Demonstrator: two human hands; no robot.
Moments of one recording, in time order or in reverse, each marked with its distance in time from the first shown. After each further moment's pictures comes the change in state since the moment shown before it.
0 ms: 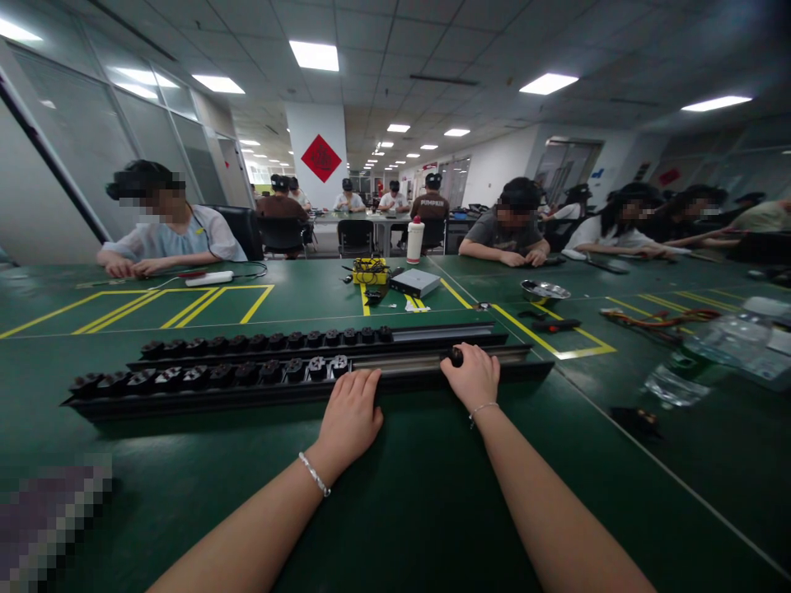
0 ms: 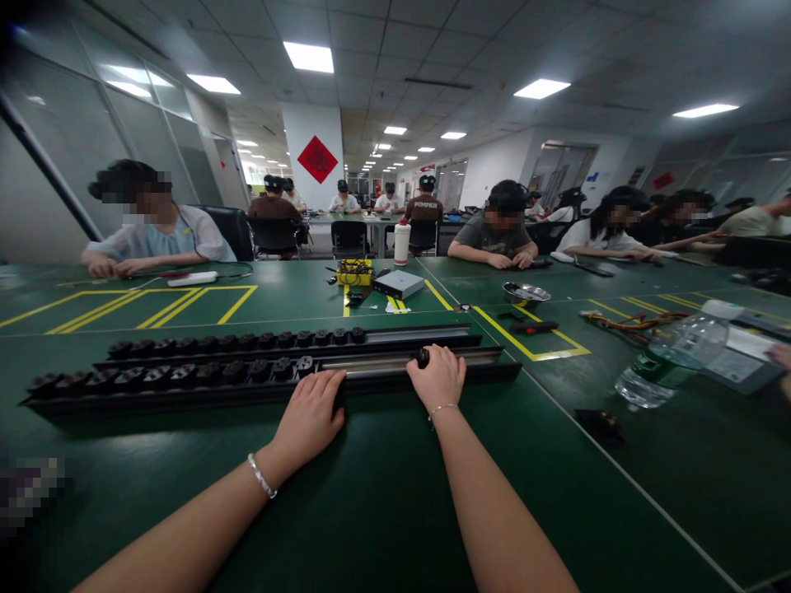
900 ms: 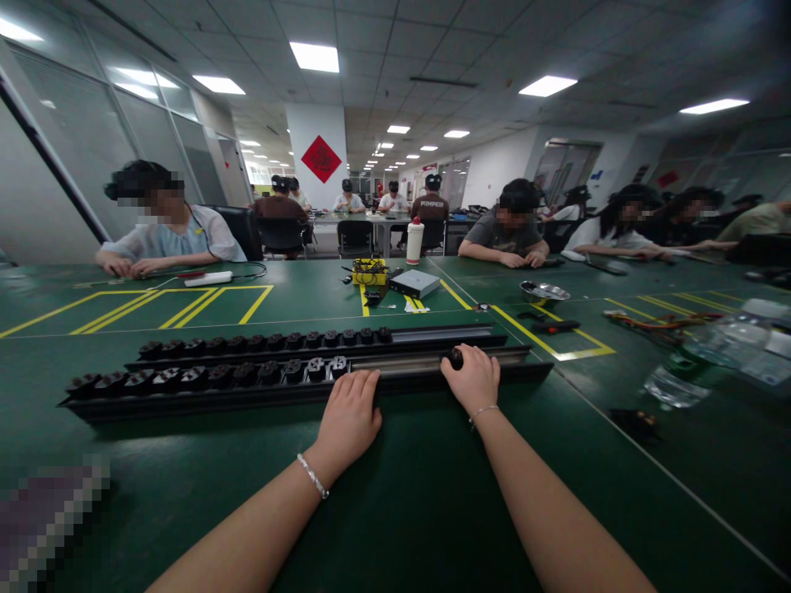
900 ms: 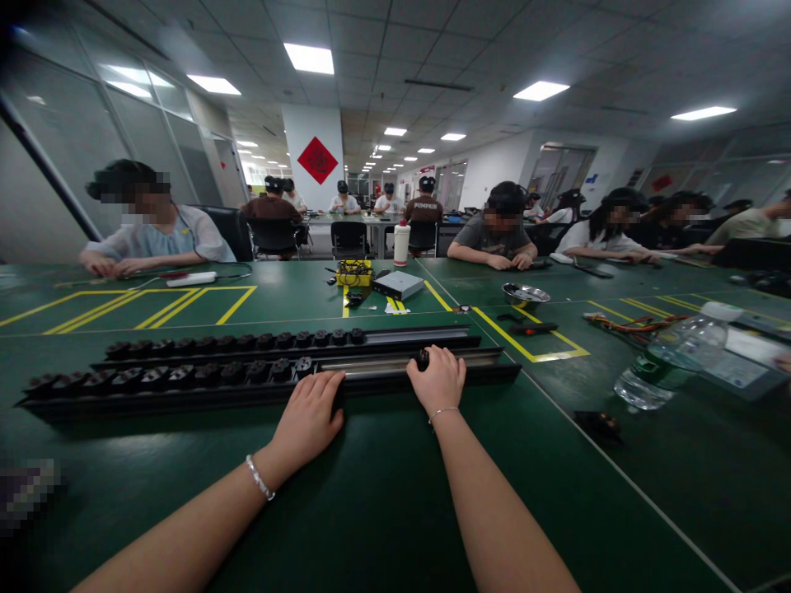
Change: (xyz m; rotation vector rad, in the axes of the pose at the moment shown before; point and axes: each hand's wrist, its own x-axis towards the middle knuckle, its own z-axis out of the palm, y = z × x) left_hand 0.000 0.000 -0.001 -0.016 -0.003 0.001; right_hand -0.002 0.002 0.000 -0.004 0.023 -0.023
